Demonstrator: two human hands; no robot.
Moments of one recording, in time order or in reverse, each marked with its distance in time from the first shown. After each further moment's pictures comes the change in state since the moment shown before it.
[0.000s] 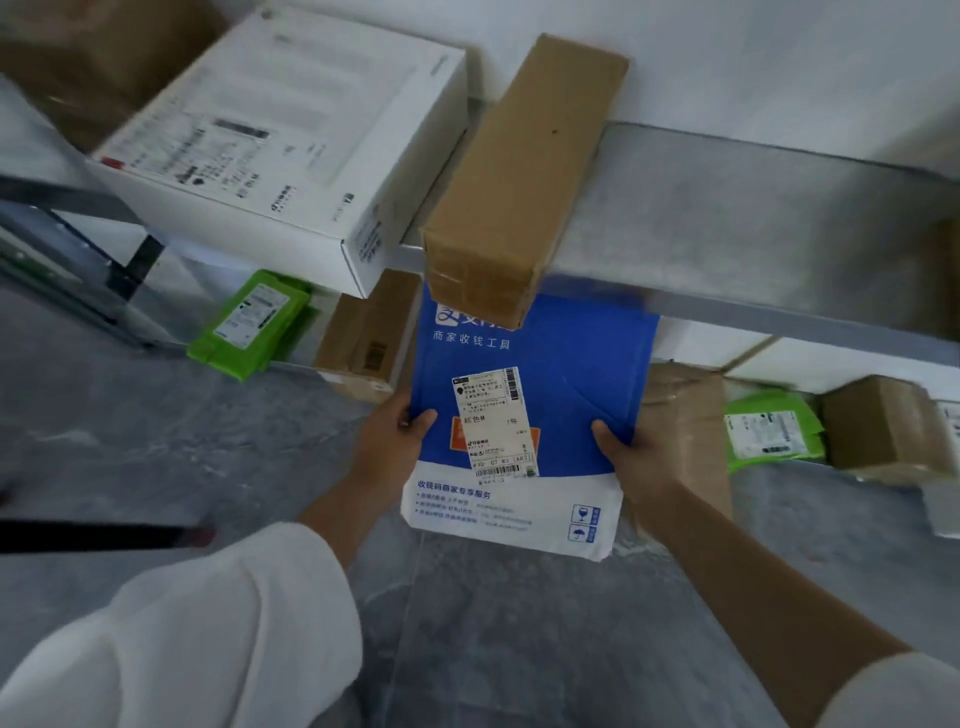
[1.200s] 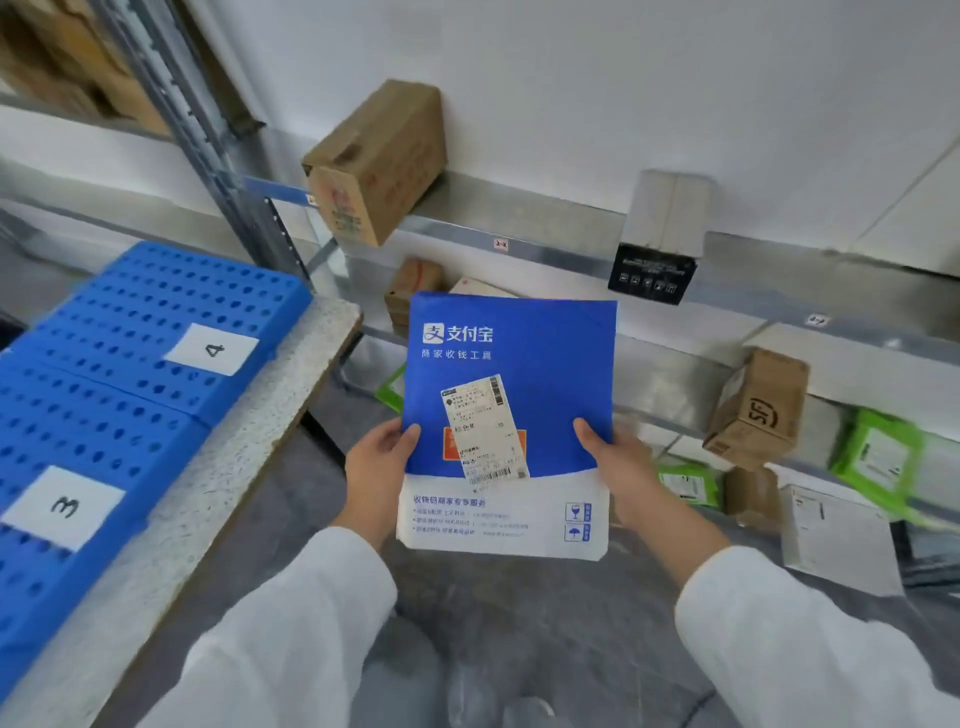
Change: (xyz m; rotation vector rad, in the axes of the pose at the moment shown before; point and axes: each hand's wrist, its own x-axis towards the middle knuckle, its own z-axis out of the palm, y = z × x) left_hand -0.449 0.302 -0.236 -0.538 0.351 -0.045; right_hand -0.471 -0.262 -0.077 0.060 -0.208 -0.159
